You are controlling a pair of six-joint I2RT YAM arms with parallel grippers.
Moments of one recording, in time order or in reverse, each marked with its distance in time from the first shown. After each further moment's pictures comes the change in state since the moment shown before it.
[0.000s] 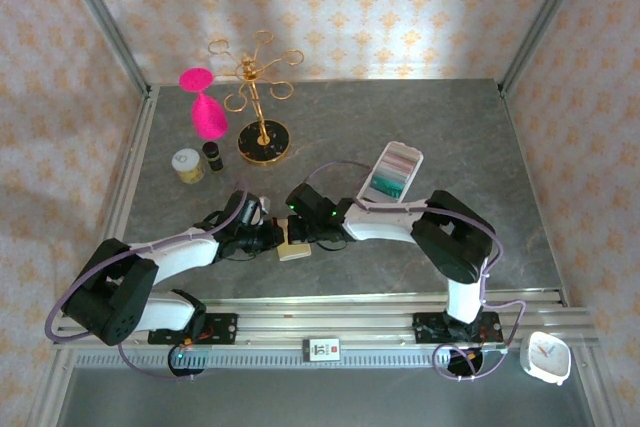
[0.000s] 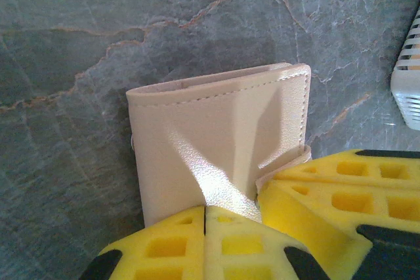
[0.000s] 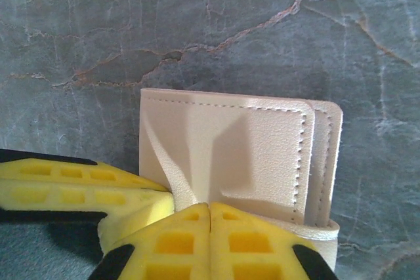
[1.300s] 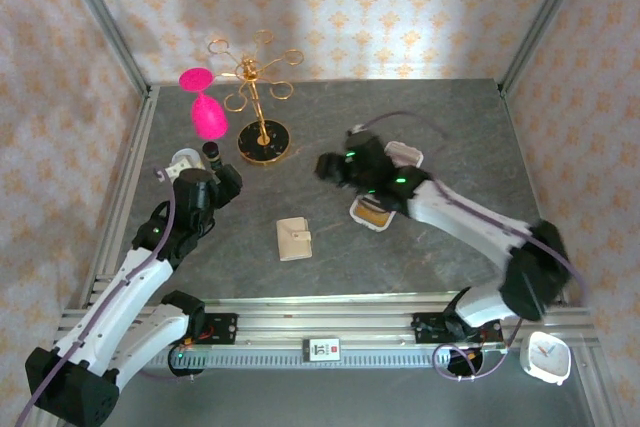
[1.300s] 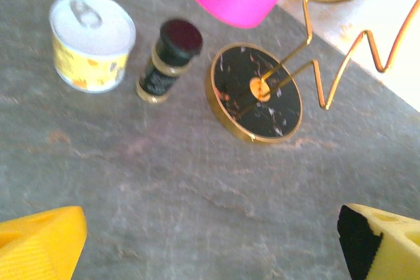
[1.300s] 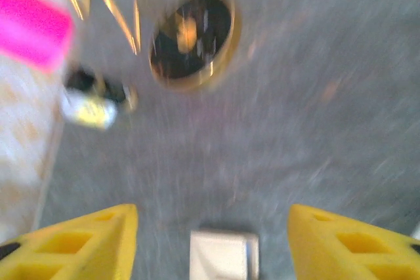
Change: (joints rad) left arm 0.151 -0.492 0.272 -0.444 -0.718 0.016; right arm -0.317 -0.513 -0.019 -0.067 0.129 -0.037
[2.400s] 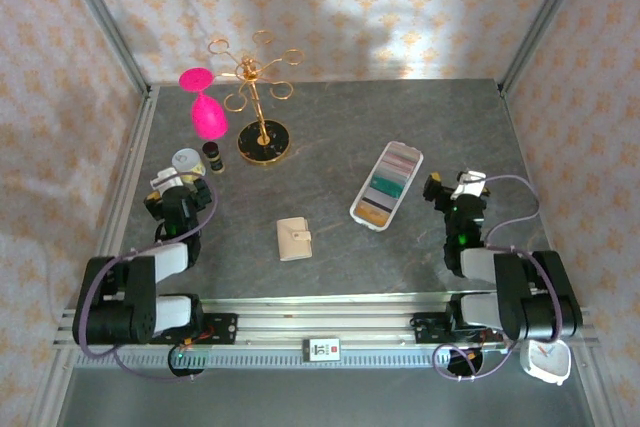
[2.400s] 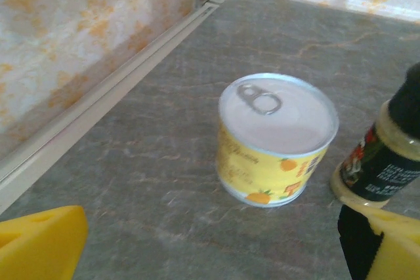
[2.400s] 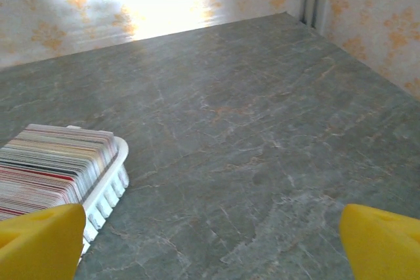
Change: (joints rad) left arm 0.391 0.480 -0.453 1.178 -0.023 0.600; right arm -0.650 -0.027 -0.904 1.201 0.140 -0.613
